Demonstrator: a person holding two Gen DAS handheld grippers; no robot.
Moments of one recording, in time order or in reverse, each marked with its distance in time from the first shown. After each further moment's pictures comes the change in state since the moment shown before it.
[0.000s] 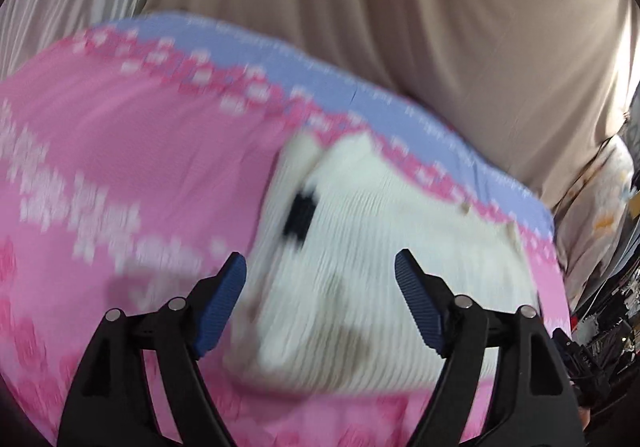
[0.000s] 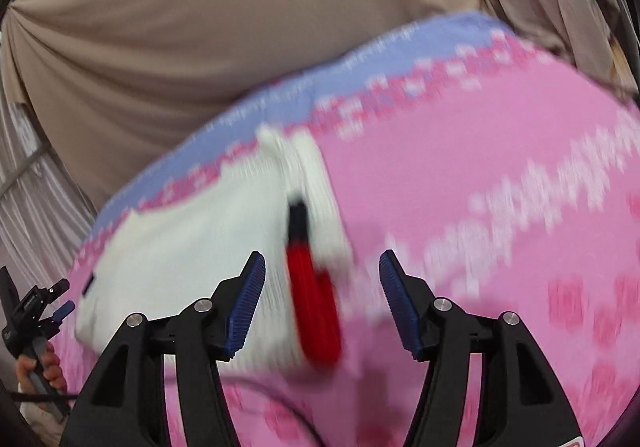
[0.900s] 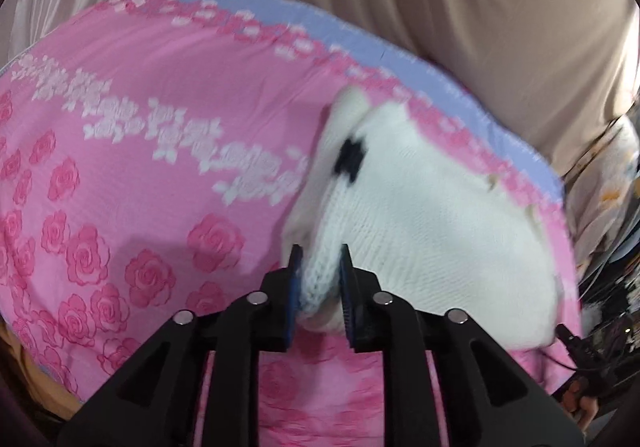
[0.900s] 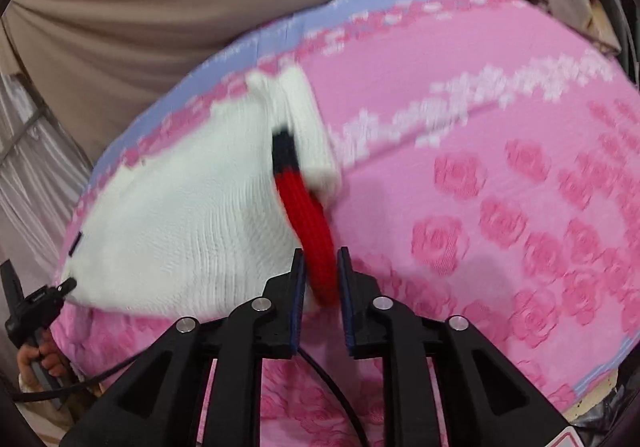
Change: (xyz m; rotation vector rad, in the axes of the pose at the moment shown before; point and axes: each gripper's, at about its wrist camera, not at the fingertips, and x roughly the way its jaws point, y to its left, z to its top) left arm -0.058 0.032 -0.030 -0.002 0.044 0.027; right arm -0.062 0.007 -0.032 -0.014 0.010 -0.083
